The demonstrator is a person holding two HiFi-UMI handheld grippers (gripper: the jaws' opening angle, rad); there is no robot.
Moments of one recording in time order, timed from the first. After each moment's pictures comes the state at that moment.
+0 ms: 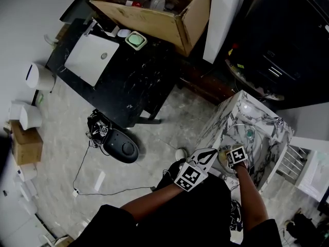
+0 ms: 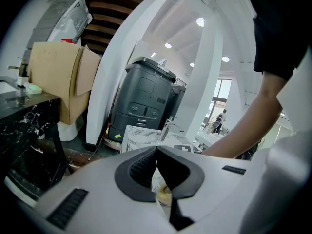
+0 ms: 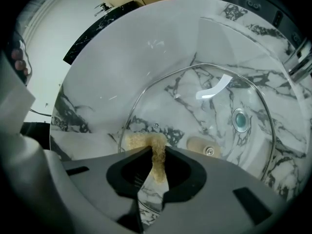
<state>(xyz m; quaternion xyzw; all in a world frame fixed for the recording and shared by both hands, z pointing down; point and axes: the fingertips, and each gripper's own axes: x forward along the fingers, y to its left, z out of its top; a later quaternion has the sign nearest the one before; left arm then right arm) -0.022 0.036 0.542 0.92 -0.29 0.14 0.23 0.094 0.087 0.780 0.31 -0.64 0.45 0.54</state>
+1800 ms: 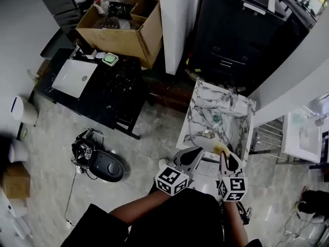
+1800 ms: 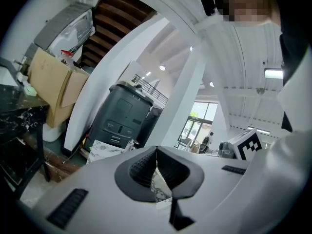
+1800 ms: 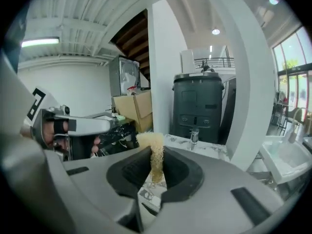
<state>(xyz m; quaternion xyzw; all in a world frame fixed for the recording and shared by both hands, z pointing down) 0.015 0.182 0.399 0.94 -0.24 0.00 0.24 0.112 0.207 0.421 0.65 -0.72 0.16 0.16</state>
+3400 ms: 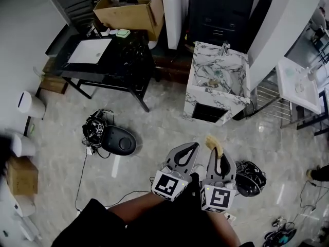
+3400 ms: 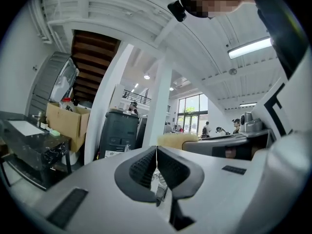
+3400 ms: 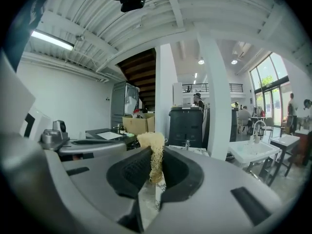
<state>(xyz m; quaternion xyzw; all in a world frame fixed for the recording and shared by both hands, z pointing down) -0.140 0.517 0.317 0.95 -0.29 0.00 0.10 -0.082 0.546 0.303 0.73 -0.67 0.07 0.08</state>
